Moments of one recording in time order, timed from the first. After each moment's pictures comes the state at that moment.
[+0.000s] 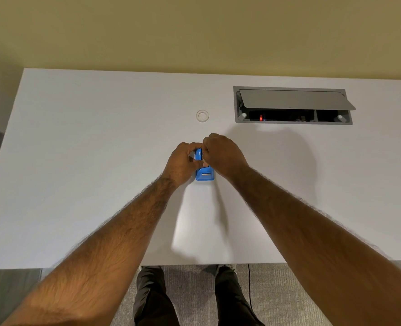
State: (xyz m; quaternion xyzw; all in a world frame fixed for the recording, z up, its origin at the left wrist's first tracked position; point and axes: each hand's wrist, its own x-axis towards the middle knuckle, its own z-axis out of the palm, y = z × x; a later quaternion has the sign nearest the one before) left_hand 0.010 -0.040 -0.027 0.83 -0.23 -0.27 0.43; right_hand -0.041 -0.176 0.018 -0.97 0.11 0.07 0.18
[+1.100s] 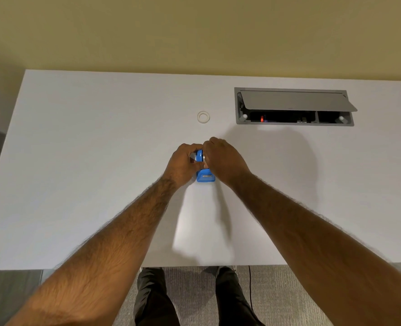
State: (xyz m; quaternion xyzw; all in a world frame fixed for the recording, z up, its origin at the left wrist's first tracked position) left_hand 0.010 -0.041 -0.025 0.83 -0.23 -0.27 0.43; right_hand -0.051 -0.175 0.005 -0.99 0.07 0.06 0.14
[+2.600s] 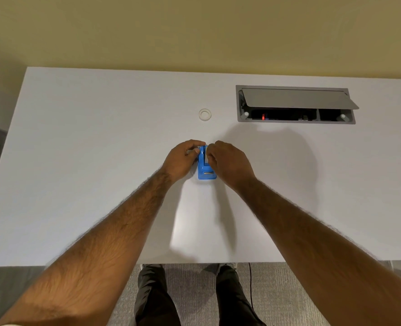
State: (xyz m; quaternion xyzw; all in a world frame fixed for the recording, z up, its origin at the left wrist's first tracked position) left_hand 0.018 -0.033 -0.015 0.79 -0.17 -0.35 0.47; right_hand -0.071 -0.172 0.007 -0.98 0.11 0.01 0.15
